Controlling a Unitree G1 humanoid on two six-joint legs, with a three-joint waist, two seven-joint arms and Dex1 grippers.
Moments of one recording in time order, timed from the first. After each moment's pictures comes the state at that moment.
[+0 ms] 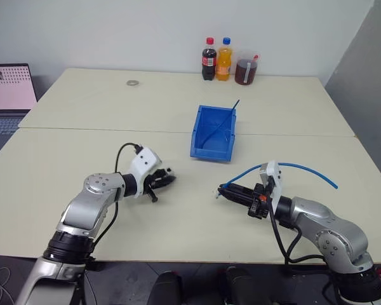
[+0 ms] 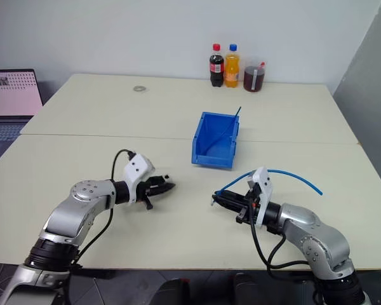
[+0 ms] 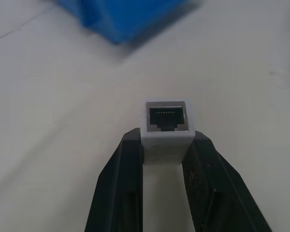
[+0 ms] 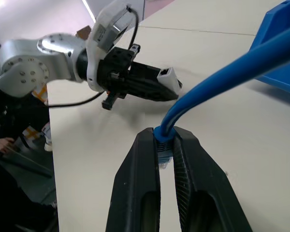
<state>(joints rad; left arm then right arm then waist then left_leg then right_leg) -0.38 0.70 -0.16 -0.04 -0.23 0.47 -0.95 -0.15 -0.47 0.10 -0.48 0.67 0.70 0.66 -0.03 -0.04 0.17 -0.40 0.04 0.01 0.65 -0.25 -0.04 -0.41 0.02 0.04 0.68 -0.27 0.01</state>
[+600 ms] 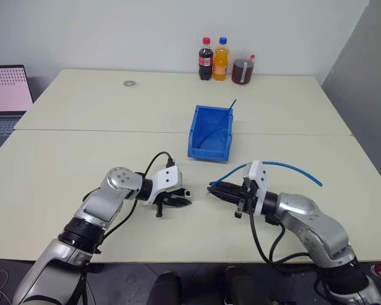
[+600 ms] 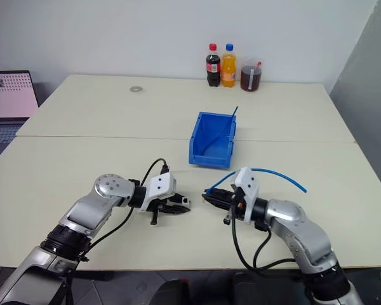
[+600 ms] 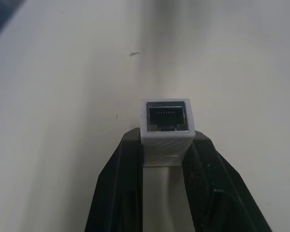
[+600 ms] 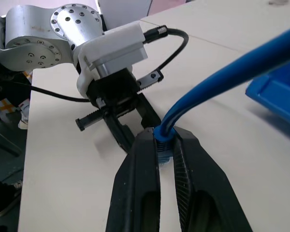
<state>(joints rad) -0.51 0.67 -0.35 0.13 -0.10 0.23 -1.22 -0.28 -0.40 0.26 -0.34 0.44 0.50 0.72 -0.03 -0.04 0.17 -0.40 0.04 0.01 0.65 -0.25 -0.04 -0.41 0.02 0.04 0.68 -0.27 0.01</state>
